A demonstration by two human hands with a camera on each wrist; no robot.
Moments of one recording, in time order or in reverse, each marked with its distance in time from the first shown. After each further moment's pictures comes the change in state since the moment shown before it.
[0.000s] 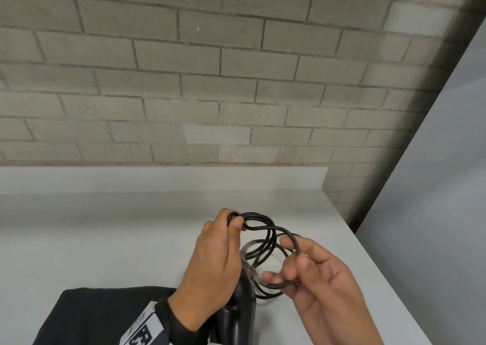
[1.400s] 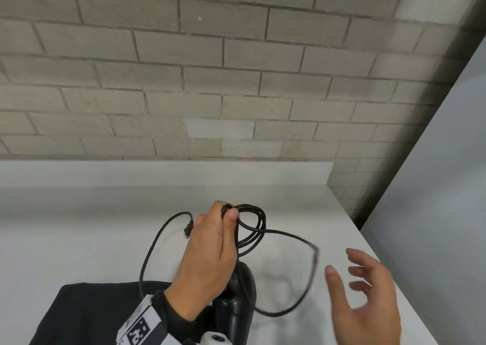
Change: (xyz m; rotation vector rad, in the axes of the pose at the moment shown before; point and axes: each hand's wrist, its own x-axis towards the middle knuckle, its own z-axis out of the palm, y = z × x) left_hand 0.006 -0.011 -0.001 0.068 0.037 -0.060; right_hand -0.020 0.016 -0.053 -1.111 0.746 -0.434
